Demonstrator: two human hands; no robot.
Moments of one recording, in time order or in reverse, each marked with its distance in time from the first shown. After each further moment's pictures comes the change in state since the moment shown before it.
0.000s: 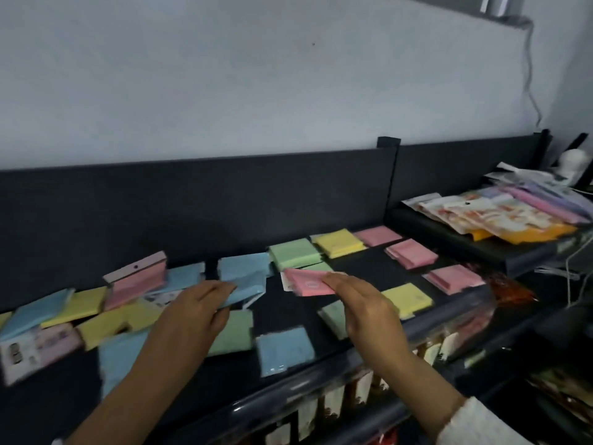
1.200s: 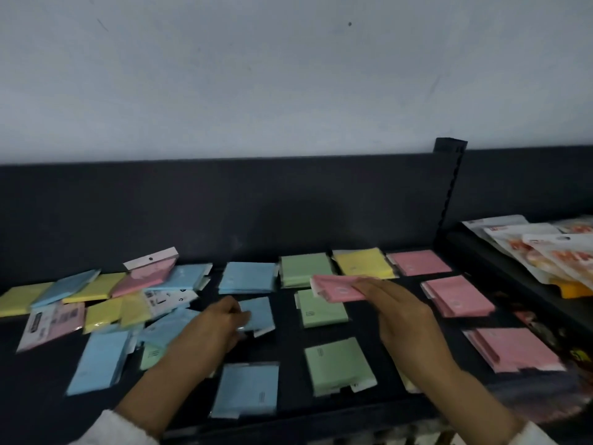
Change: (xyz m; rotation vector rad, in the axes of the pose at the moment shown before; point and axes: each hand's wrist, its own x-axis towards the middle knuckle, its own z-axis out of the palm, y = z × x) left_hand 0.042 0.033 0.076 0.100 -0.357 -0.335; right_hand 0.037 0.133 0.021 0.168 -0.046 -0.119
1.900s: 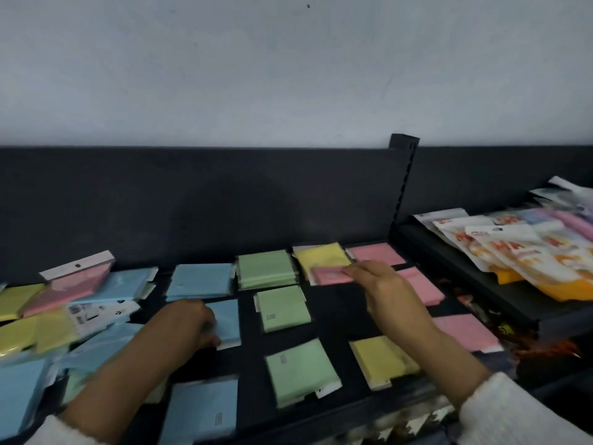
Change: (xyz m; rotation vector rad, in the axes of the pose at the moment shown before) left_hand 0.053 0.002 0.009 0.261 -0.258 0.060; right_hand 0.021 0.051 -0.009 -0.214 -0.255 0.067
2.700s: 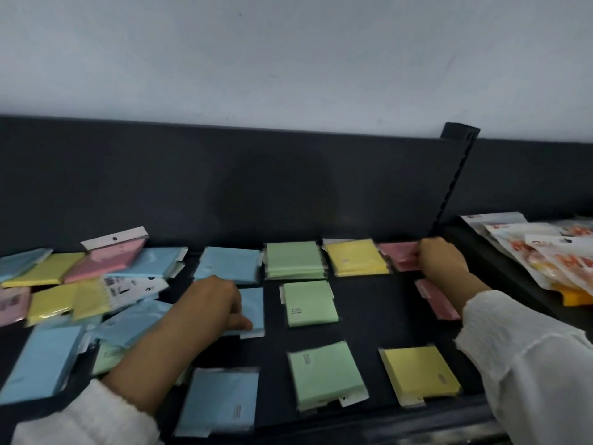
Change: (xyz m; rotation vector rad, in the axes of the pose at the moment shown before) left_hand 0.007 0.003 -0.005 -0.131 -0.018 -0.134; right_hand 0.081 0.102 0.057 -0.321 -0.508 0.499
